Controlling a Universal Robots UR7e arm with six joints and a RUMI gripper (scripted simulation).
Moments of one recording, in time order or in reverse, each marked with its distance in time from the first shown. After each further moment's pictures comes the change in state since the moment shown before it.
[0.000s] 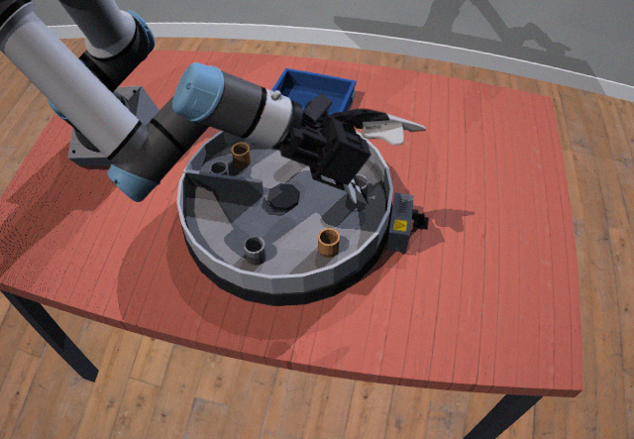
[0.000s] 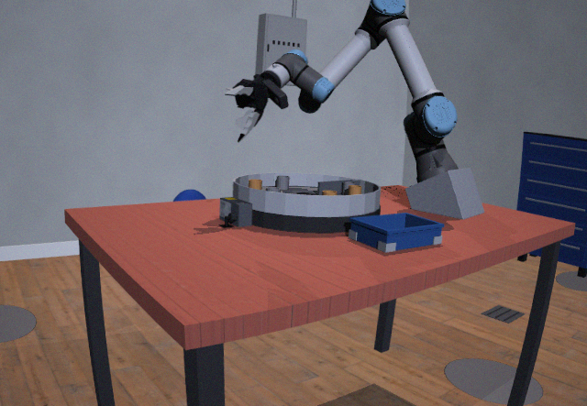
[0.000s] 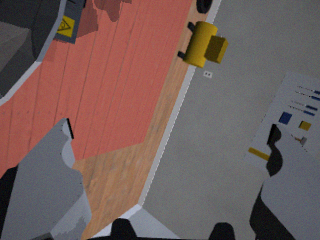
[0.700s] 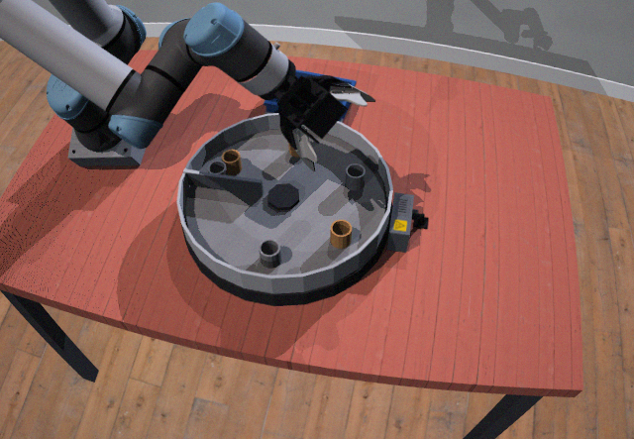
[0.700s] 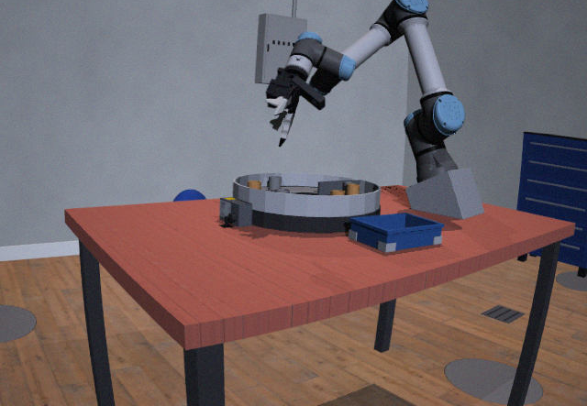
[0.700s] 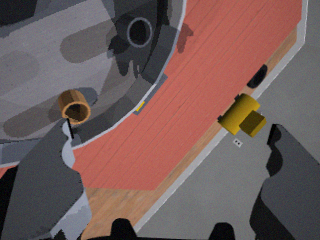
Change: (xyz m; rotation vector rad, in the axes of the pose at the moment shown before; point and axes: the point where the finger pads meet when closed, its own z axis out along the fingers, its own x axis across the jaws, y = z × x) arm -0.044 -0.116 -0.041 0.226 -0.304 -0.264
